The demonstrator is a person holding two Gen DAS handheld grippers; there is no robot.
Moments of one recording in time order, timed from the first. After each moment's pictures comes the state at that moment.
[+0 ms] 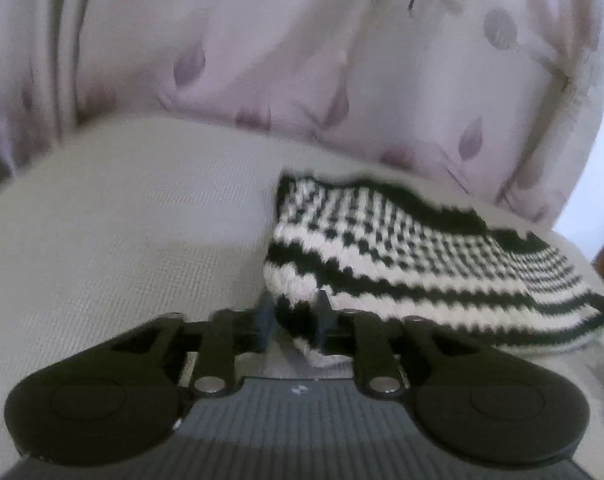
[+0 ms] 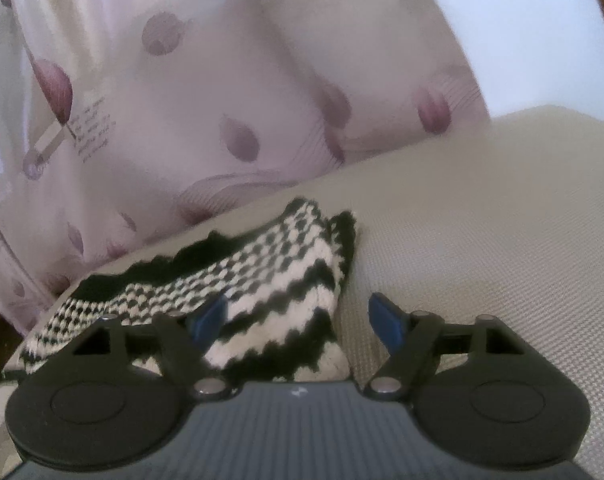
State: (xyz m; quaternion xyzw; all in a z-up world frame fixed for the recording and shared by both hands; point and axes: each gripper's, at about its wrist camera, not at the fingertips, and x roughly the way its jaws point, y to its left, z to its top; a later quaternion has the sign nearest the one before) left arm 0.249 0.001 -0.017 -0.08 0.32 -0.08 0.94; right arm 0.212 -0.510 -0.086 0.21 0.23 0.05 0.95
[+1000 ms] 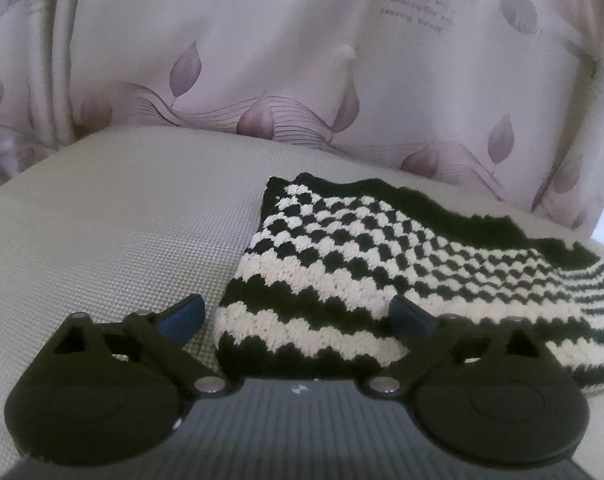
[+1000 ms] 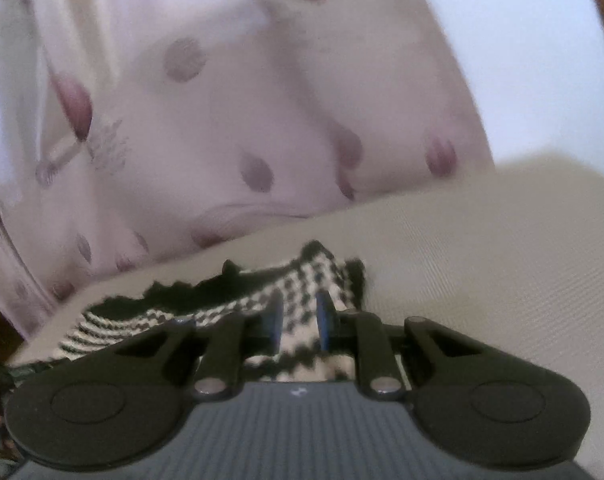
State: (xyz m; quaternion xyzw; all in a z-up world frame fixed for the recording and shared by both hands) left arm 0.287 -0.043 -0.057 -0.06 0.30 -0.03 0.95; right arm 0.204 -0.509 -0.034 0.16 0.21 0.05 0.96
